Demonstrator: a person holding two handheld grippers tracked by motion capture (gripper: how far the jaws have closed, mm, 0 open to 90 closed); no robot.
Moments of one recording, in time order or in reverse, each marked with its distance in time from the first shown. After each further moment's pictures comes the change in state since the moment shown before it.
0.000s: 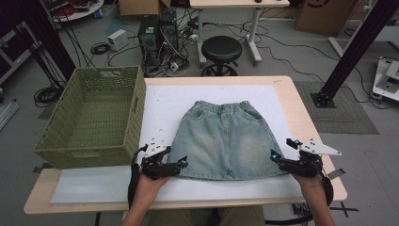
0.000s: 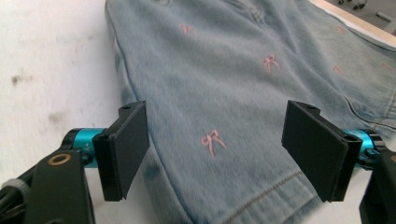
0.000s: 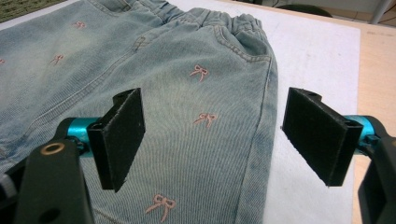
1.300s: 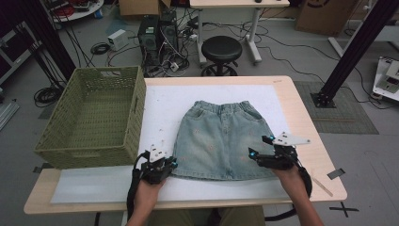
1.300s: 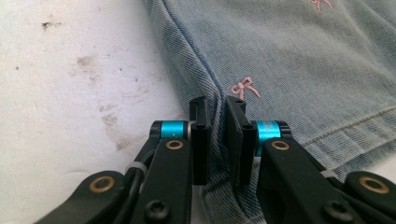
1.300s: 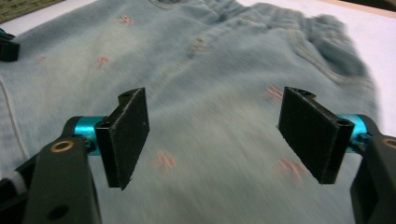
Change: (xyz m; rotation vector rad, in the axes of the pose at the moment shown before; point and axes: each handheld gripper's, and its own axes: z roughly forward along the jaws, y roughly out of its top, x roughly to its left) left arm 0.000 -0.014 0.001 0.115 0.095 0.031; right arm 0.040 0.027 0.056 0.074 0.138 -0.064
